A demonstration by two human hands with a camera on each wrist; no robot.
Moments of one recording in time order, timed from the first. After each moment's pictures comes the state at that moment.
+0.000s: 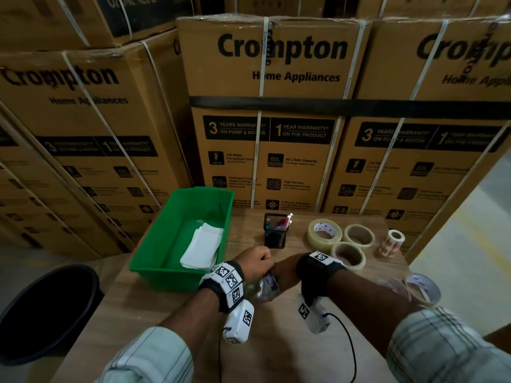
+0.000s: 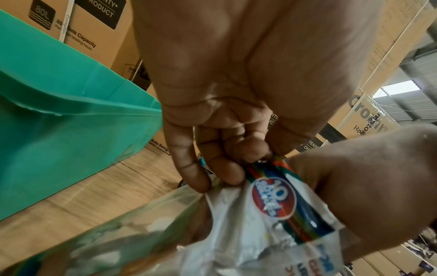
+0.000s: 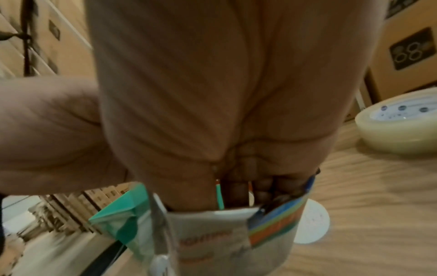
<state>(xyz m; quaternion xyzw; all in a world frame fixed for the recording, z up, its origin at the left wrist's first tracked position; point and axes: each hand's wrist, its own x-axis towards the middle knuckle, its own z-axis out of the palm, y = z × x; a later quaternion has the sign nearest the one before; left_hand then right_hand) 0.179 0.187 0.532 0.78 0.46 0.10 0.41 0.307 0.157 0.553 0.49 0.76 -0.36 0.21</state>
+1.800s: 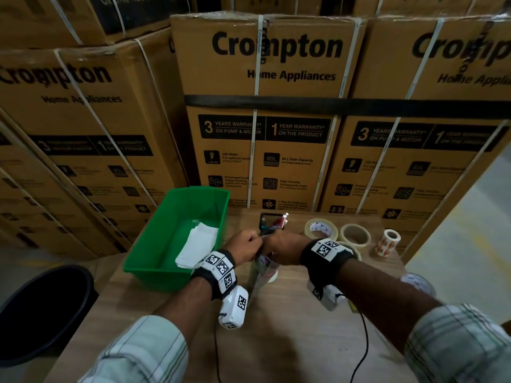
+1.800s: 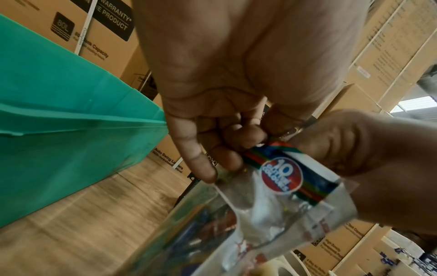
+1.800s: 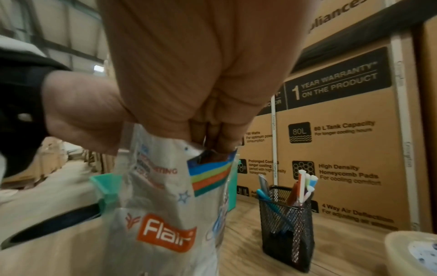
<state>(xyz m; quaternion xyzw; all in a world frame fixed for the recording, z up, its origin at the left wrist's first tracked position) 0.184 0.209 0.548 0.69 0.52 0.18 0.48 0.327 0.174 0.585 0.48 0.86 -0.13 0.09</state>
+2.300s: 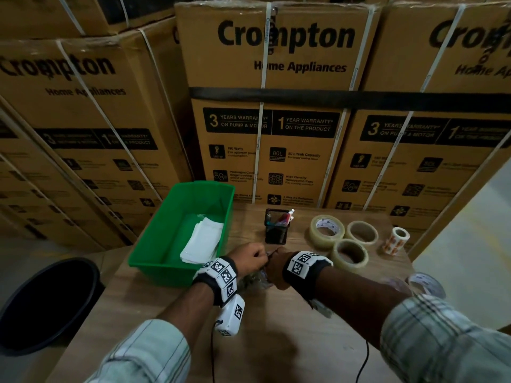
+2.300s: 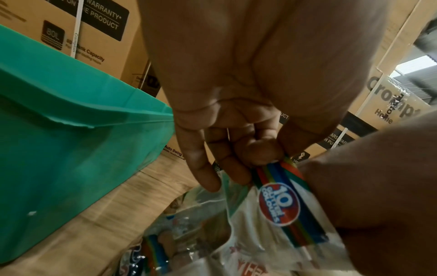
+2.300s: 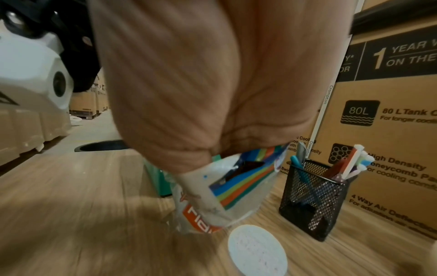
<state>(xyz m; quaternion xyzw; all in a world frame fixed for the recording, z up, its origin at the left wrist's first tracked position) 0.169 0.199 0.525 0.80 0.46 0.08 0.39 0.293 0.172 0.540 0.44 0.80 -0.07 0.40</state>
